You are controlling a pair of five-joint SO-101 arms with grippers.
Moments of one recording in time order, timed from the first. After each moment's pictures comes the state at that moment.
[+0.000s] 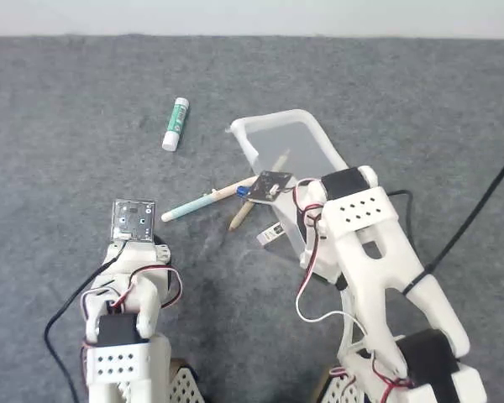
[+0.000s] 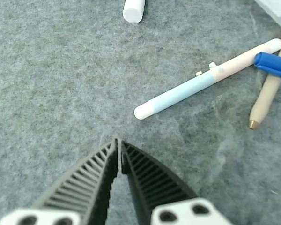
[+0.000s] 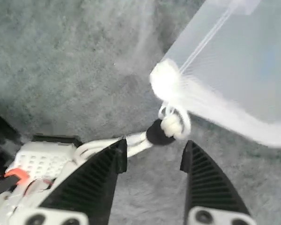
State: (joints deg) left arm -11.6 -93.0 97.8 53.0 -3.5; right arm -23.0 -15.5 26.8 95.5 37.6
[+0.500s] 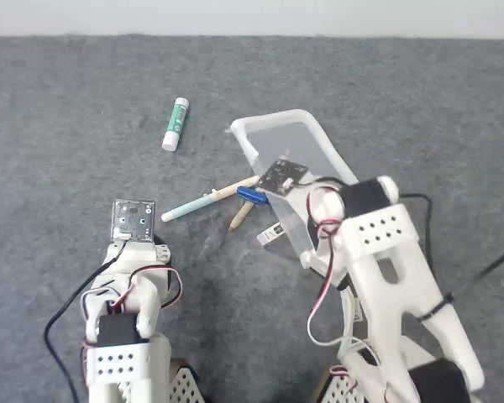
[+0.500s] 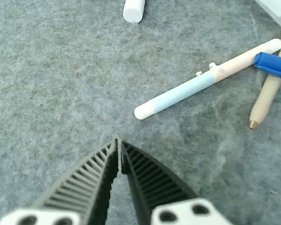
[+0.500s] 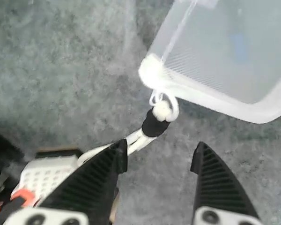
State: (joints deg) left arm -11.6 -93.0 97.8 53.0 -3.5; right arm -21.1 -26.4 32.9 92.0 32.6
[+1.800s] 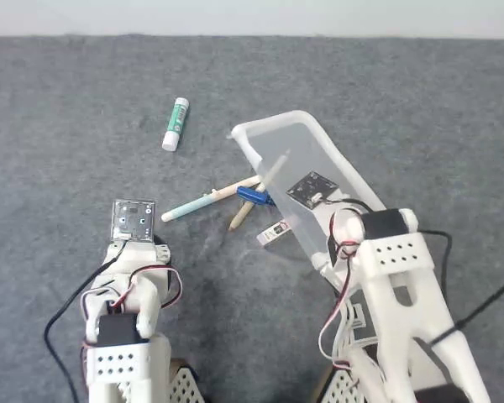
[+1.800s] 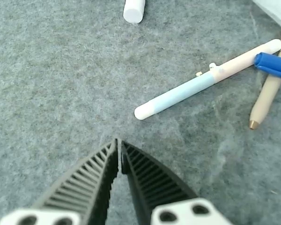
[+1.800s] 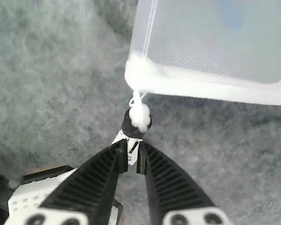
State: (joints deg) left arm -11.6 -93.0 97.7 53.0 -3.5; right arm -14.7 -33.8 48.0 83.1 30.5
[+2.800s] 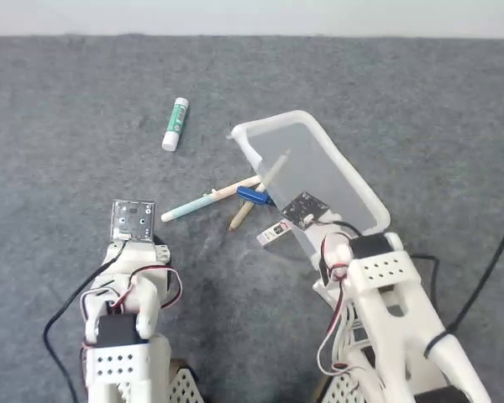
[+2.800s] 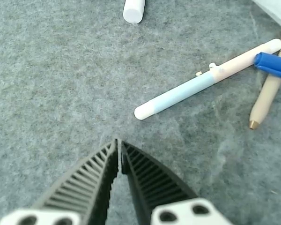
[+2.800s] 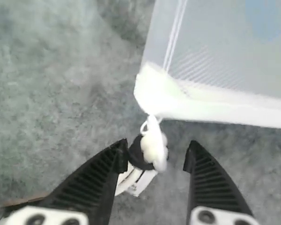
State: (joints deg) left arm -11.6 -93.0 97.7 53.0 -3.5; right arm -17.0 -34.3 63.8 65.7 28.3
